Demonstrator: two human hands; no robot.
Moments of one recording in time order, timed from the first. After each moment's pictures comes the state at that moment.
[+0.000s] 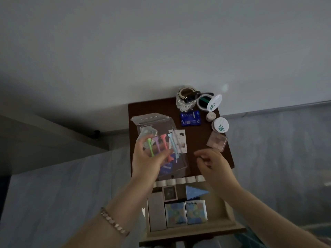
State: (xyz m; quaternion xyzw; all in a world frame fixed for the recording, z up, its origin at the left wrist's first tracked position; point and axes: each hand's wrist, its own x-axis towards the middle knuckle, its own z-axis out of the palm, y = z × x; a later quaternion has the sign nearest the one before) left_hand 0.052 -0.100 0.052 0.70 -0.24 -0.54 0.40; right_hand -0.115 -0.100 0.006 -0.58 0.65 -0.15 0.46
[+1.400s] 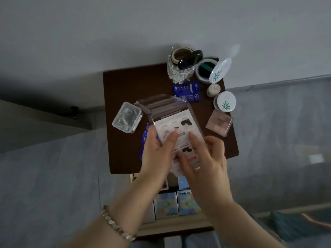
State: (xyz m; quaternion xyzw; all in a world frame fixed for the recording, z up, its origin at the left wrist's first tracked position) left_hand 0.009 -0.136 -0.069 0.64 -0.23 -0.60 0.42; right_hand -0.097 -0.102 -0.081 -0.64 0.69 -0.20 0.29
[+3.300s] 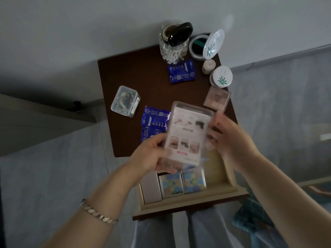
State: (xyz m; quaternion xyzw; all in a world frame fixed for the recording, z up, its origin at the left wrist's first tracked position) left_hand 0.034 -0.089 -0.078 0.58 -0.24 -0.76 0.14; right_hand -0.160 -0.106 -0.089 -0.17 0.59 -0.35 0.71
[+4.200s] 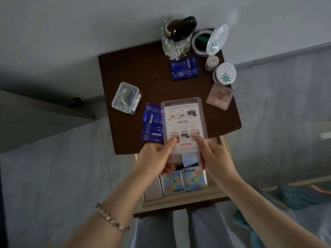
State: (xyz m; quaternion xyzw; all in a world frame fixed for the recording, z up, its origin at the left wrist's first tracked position) left_hand 0.026 -0.074 -0.093 0.70 -0.35 -0.61 0.10; right_hand -0.129 -0.062 -0.108 -0.32 0.69 -0.20 0.62
